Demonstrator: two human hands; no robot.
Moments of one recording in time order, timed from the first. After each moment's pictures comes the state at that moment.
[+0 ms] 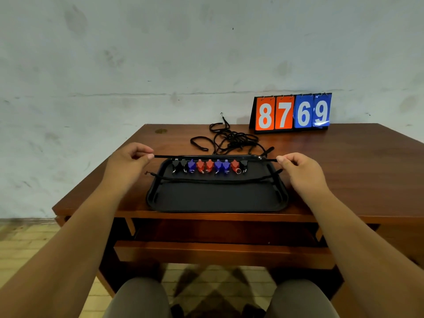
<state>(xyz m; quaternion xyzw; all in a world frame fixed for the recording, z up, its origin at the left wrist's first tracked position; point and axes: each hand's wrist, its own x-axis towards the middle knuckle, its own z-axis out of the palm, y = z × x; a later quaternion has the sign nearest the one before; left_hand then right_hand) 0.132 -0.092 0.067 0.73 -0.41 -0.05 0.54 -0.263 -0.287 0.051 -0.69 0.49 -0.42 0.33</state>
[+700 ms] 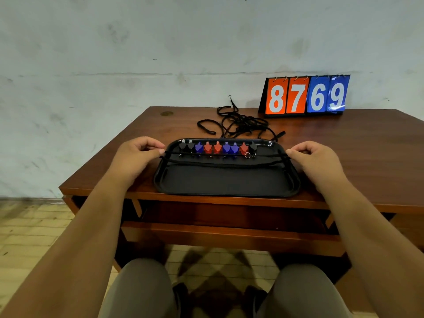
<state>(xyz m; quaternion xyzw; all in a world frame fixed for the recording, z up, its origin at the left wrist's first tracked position) 0.133 -0.085 0.042 0.71 -0.41 -0.15 0.56 -0.264 -0.284 0.045 -0.69 0.50 -0.39 0.34</state>
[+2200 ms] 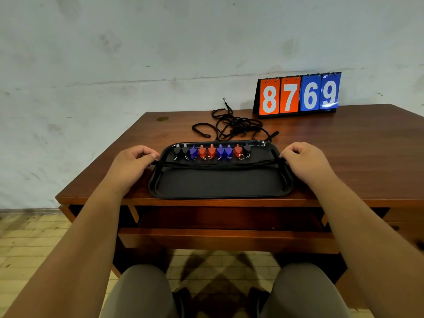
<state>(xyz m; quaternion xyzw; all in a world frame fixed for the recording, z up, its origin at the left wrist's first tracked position) 0.134 -0.090 0.040 0.75 -0.41 -0.13 0.50 -0.263 -0.296 0.040 -0.74 0.52 -0.34 0.28</state>
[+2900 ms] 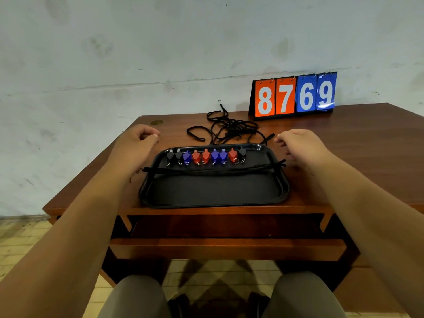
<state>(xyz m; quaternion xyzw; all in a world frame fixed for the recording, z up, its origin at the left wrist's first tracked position) 0.103 -0.126 0.097 0.76 -0.44 -0.05 0.47 -0.250 -0.319 0.083 -0.65 0.51 -0.35 0.44</state>
